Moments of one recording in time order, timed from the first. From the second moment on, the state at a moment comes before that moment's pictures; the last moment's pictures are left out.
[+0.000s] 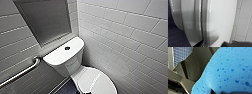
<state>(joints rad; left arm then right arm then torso) 0.83 2.86 -2.06 0.12 -0.25 -0.95 -1.57 2.65 -2.28 -0.58 0.37 0.82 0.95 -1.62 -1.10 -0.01</state>
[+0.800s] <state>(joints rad) 0.83 2.90 -2.13 0.18 -0.26 -0.96 -1.57 2.65 -2.28 -0.58 0.37 0.82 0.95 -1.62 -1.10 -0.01</state>
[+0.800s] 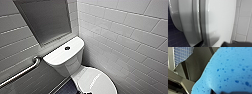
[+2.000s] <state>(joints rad) 0.83 2.87 -2.07 0.23 -0.25 -1.03 -1.57 2.65 -2.27 -0.58 0.37 0.82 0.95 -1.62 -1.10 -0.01</state>
